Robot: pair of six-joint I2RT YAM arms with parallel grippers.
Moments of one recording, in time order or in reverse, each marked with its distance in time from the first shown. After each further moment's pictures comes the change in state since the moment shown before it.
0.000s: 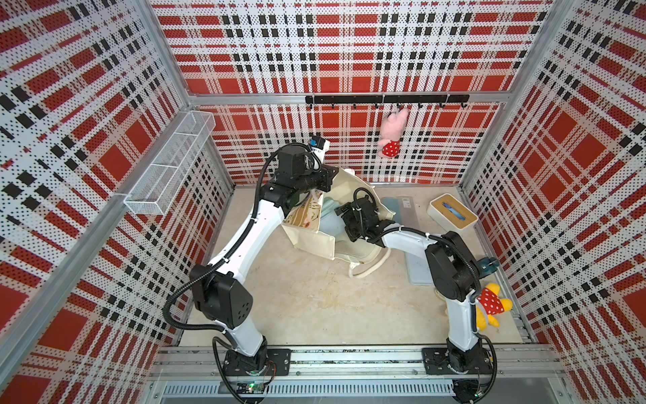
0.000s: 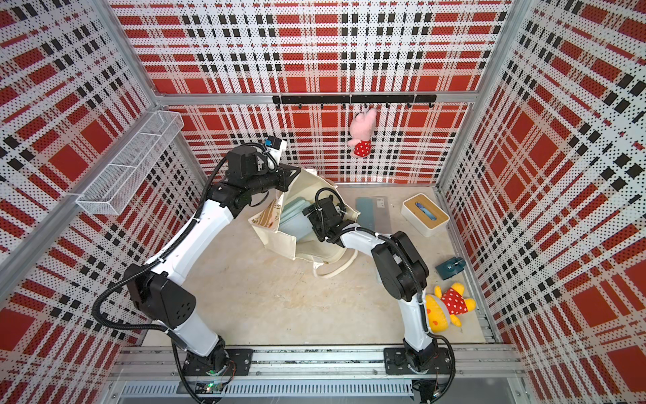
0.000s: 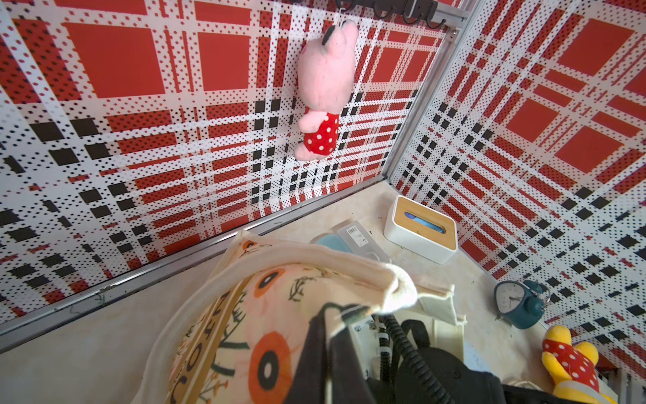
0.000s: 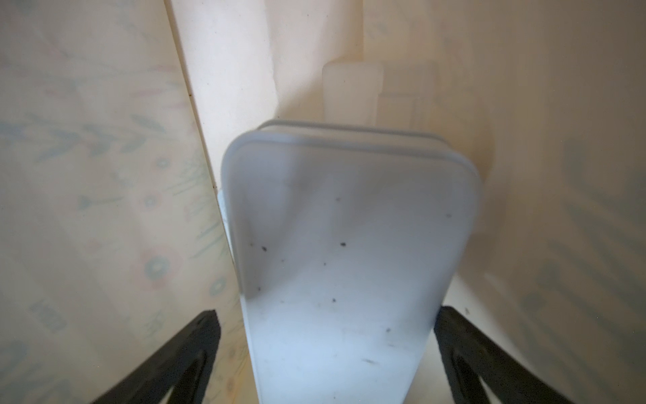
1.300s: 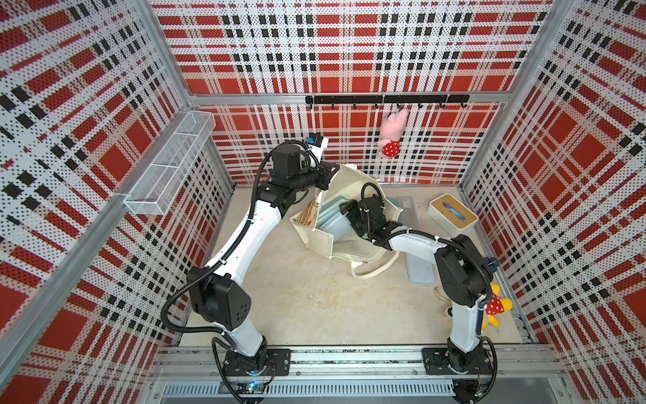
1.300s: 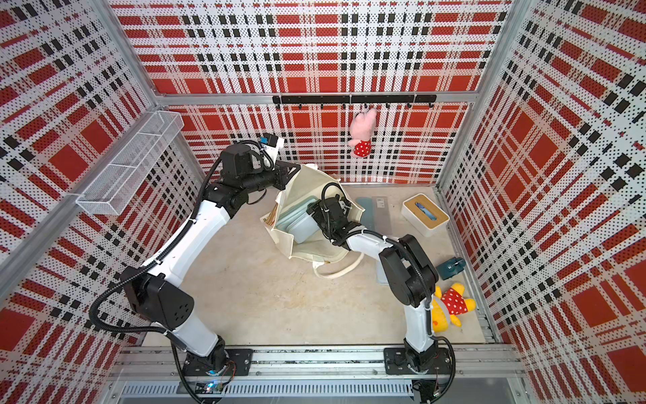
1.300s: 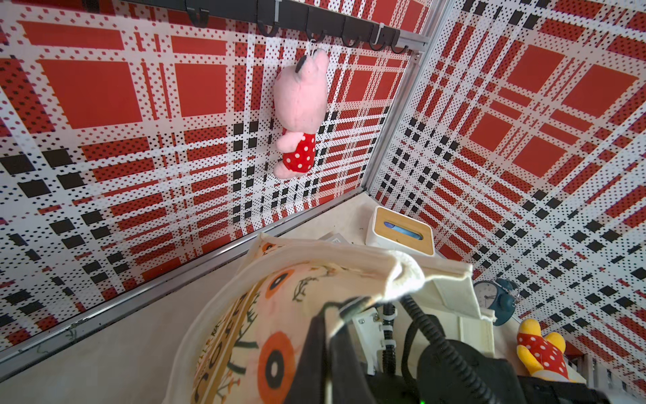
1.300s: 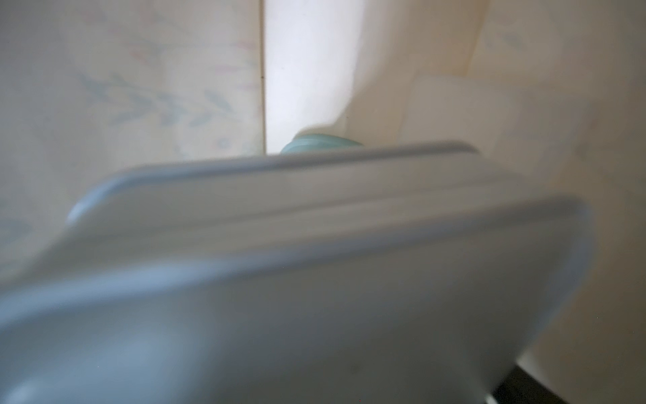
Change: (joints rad) left arm 0.029 -0.015 -0.009 0.054 0.082 0.006; right arm 0.001 -0.114 -0.100 0.097 0.091 -0.223
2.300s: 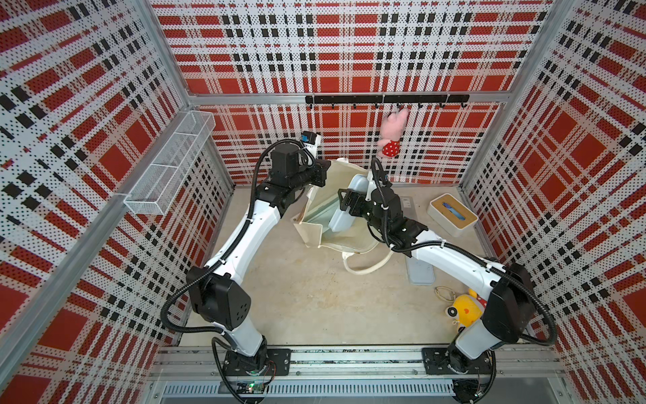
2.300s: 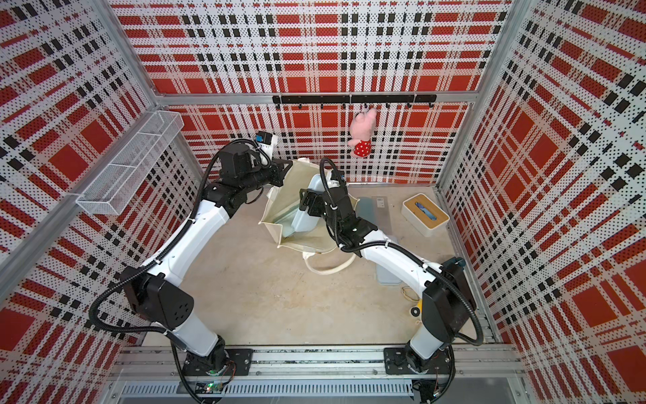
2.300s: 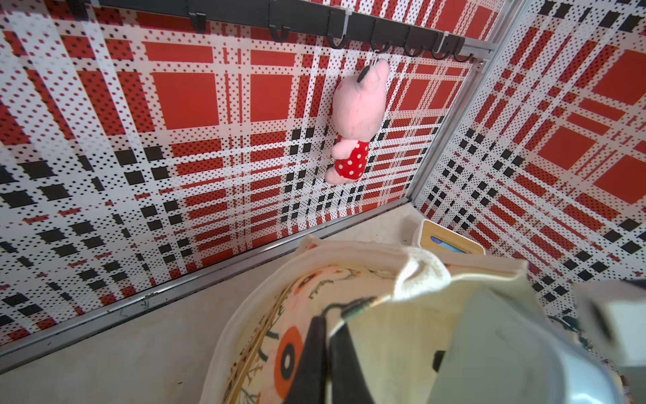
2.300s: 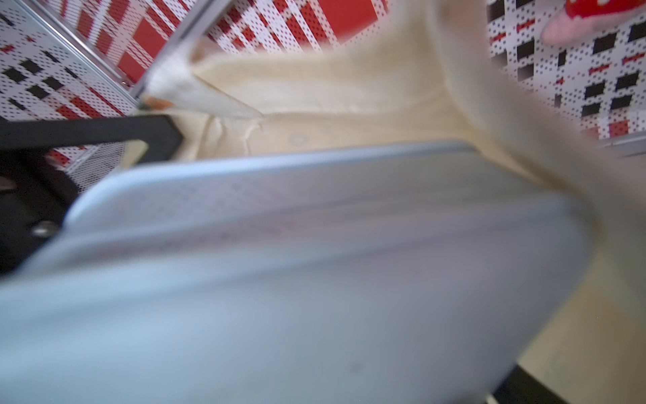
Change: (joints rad) left arm 0.013 0.000 0.000 -0.002 -0.183 -0.008; right arm 0.089 -0.354 0.000 -0.073 0.129 -0.652
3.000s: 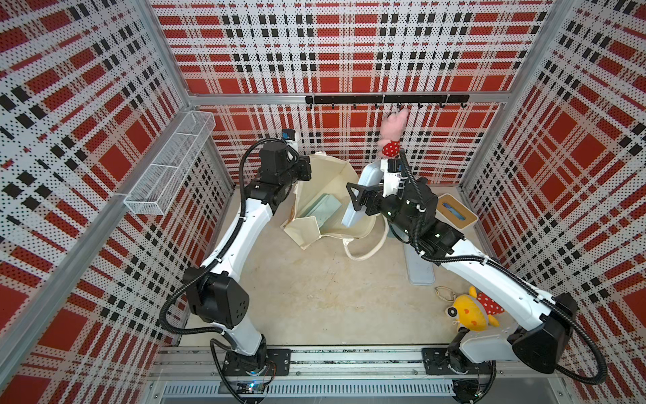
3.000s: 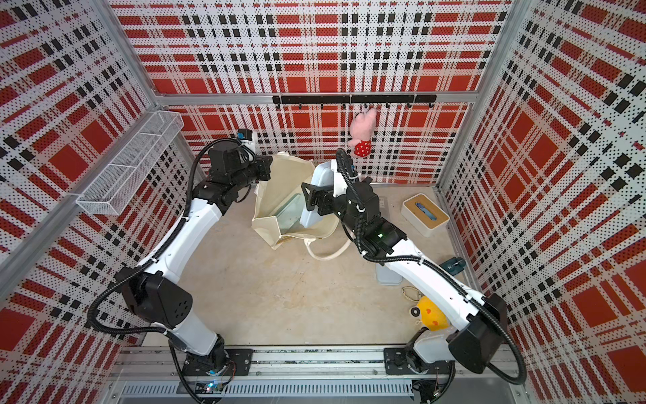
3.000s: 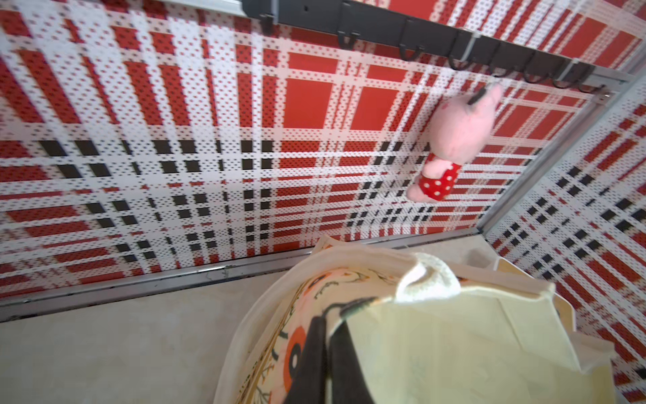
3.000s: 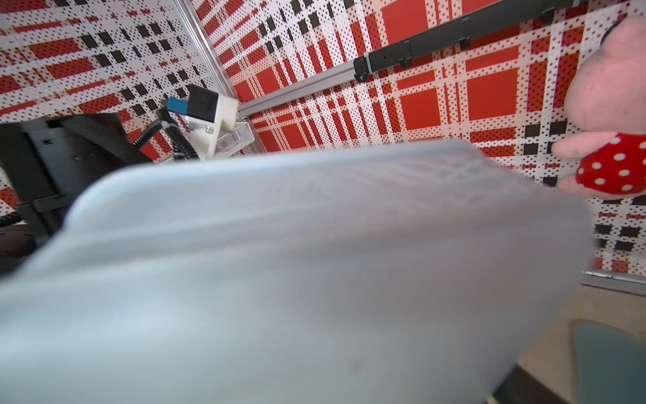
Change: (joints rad) left arm 0.107 0.000 0.000 -0.015 -0.187 -0.064; right arm -0.001 -0.236 0.000 -0.062 -0.116 -0.266
